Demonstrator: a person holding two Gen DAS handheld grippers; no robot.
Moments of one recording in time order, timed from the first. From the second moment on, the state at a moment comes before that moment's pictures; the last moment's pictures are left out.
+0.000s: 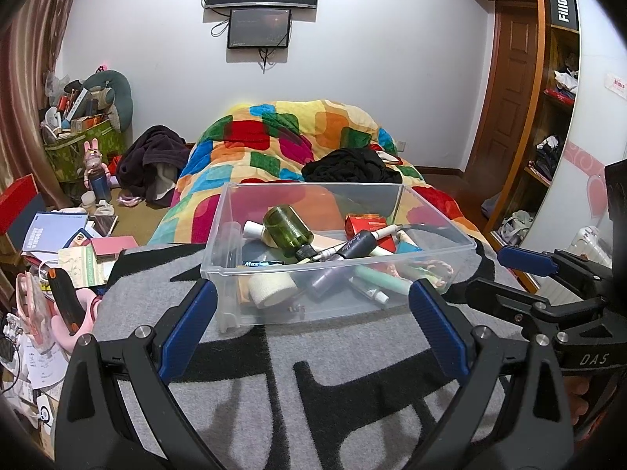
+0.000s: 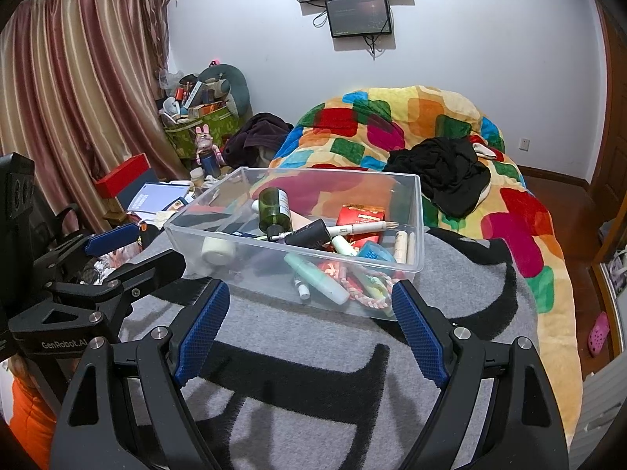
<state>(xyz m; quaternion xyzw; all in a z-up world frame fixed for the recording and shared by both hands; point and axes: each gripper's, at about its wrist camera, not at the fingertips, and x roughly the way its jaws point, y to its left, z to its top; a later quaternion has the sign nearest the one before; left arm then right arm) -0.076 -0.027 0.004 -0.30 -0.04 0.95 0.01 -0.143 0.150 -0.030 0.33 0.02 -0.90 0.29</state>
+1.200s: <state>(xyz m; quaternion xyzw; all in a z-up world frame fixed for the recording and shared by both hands) -0.077 -0.023 0.004 -0.30 -0.05 0.95 0.02 -0.139 0.144 -0.030 0.33 0.02 -0.90 0.29</state>
